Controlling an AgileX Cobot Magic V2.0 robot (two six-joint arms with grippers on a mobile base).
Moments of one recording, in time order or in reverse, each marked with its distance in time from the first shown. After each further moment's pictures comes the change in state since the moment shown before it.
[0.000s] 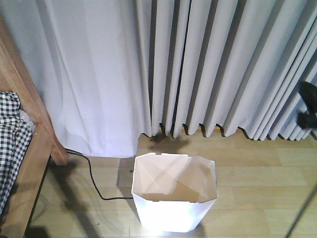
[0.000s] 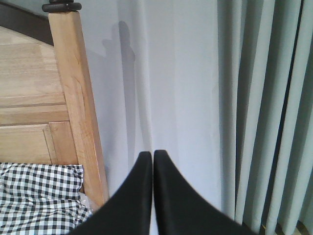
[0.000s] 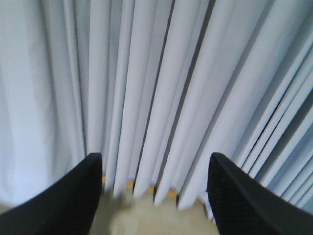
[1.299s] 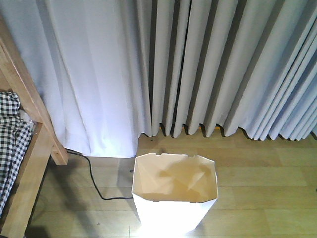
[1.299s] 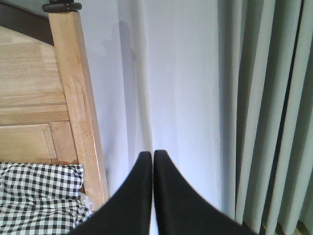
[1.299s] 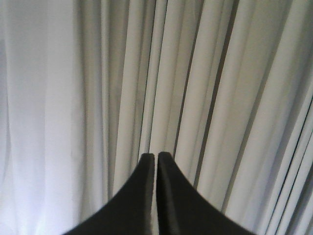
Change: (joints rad) left arm 0.000 0.000 0.000 0.000 0.000 0.000; right arm 0.000 -0.547 0.204 0.105 0.113 -0.004
